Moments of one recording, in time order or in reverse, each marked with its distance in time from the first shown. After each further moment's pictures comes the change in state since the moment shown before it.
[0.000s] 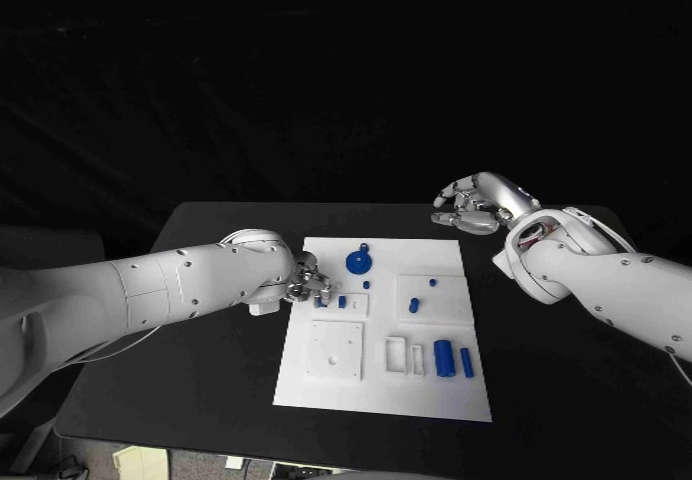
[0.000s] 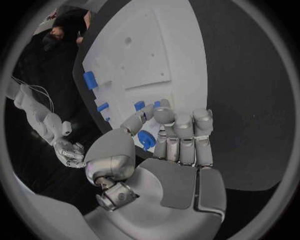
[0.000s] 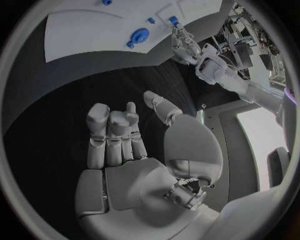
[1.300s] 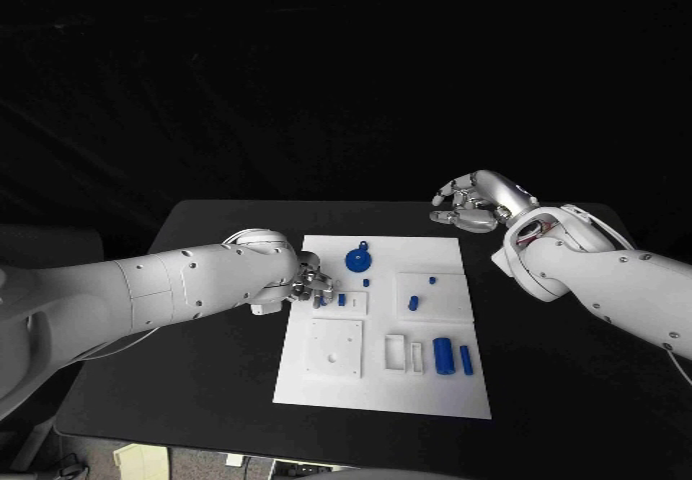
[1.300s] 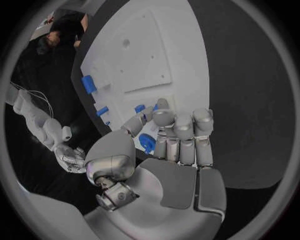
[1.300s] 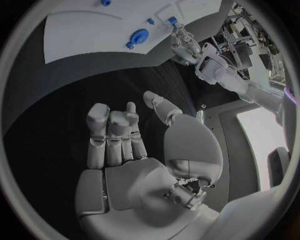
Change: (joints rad) left arm -0.004 0.015 -0.004 0.002 -0.033 0.005 -0.008; left_hand -0.020 0.010 -0.007 0.009 -0.019 0.029 0.005 0.168 0.015 0.020 0.005 0.030 0.004 0.018 0.004 0.007 0.000 0.000 0.008 -0.001 0.000 0.000; right arm 0.000 0.002 0.000 -0.001 0.000 0.007 0.000; right_hand 0.000 0.000 -0.003 0.003 0.023 -0.002 0.002 0.000 0.002 0.000 0.000 0.000 0.000 0.000 0.000 0.000 0.000 0.000 0.000 0.000 -0.004 0.000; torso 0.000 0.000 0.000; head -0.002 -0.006
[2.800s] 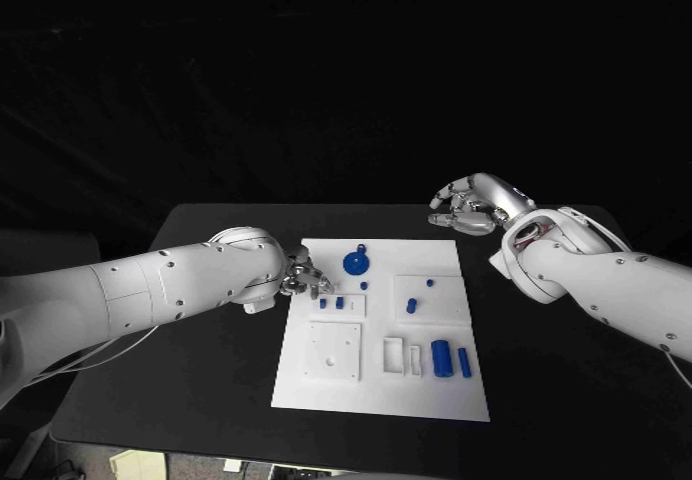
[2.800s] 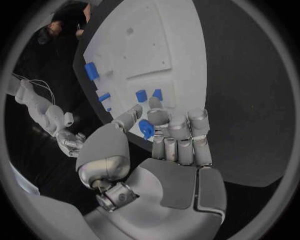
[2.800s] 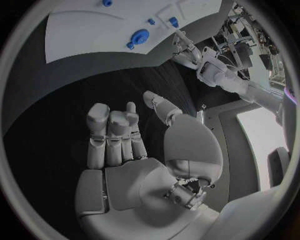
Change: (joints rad) left arm -0.006 -0.059 0.053 0.035 0.036 -0.082 0.012; left_hand 0.059 -0.315 -0.063 0.274 -0.357 0.032 -0.049 -0.007 -0.032 0.001 -0.041 -0.015 -0.050 0.029 -0.071 -0.032 -0.026 0.032 -0.001 -0.007 -0.024 -0.012; right arm 0.000 -0.003 0.000 0.000 0.000 0.001 0.001; right_hand 0.000 0.000 0.000 0.000 0.004 0.000 0.000 0.000 0.001 0.000 0.000 0.000 -0.001 0.000 0.000 -0.004 0.001 0.000 0.002 0.002 0.000 0.000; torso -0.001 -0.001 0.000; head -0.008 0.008
